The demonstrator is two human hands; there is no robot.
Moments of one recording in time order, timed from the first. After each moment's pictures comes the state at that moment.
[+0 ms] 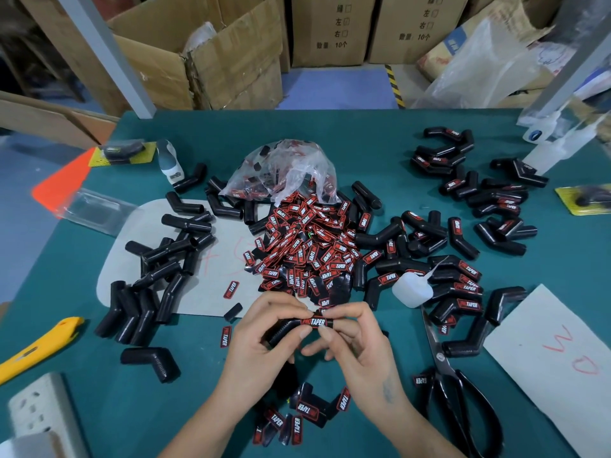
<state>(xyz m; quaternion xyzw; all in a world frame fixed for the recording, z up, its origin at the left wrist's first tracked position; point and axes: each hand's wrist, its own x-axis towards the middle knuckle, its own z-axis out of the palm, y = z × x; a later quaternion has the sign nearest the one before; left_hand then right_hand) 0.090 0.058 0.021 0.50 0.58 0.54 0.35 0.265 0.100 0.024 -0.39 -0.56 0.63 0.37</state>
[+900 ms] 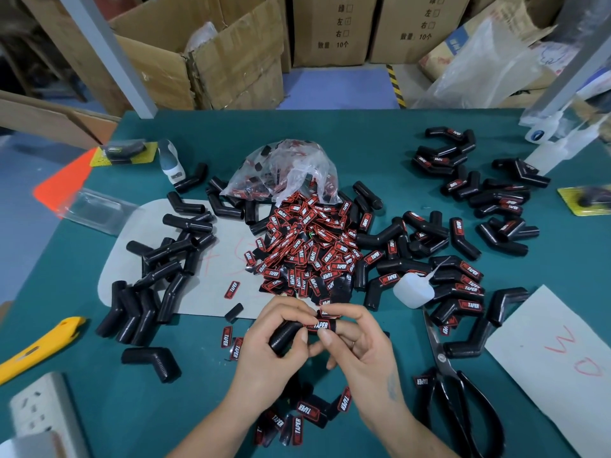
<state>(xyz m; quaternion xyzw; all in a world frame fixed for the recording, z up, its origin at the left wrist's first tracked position) 0.106 0.057 0.014 0.48 0.56 0.57 0.36 0.259 0.095 0.033 -0.39 -0.47 0.68 0.41</state>
